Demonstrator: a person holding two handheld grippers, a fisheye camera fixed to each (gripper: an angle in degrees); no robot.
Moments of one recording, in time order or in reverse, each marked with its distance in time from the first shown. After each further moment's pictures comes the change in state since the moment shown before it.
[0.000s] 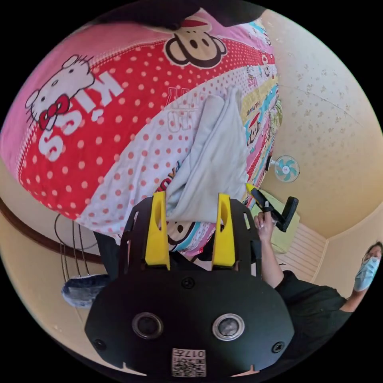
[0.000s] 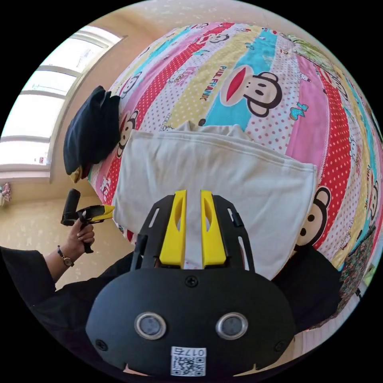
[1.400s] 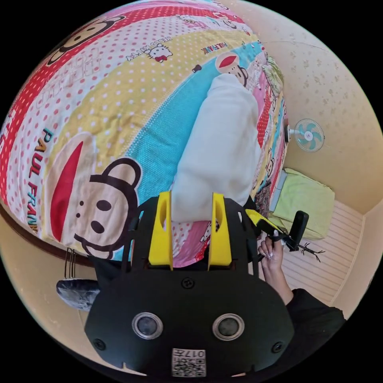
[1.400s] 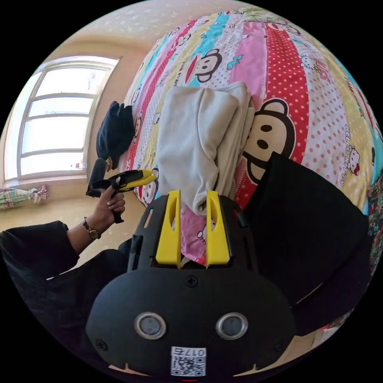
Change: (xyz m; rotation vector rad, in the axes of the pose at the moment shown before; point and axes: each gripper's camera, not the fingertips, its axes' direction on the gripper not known) left arm 0.138 0.042 0.198 -0.085 -0.262 0.233; right arm 0.236 0.119 -0.004 0.001 -0.254 0.106
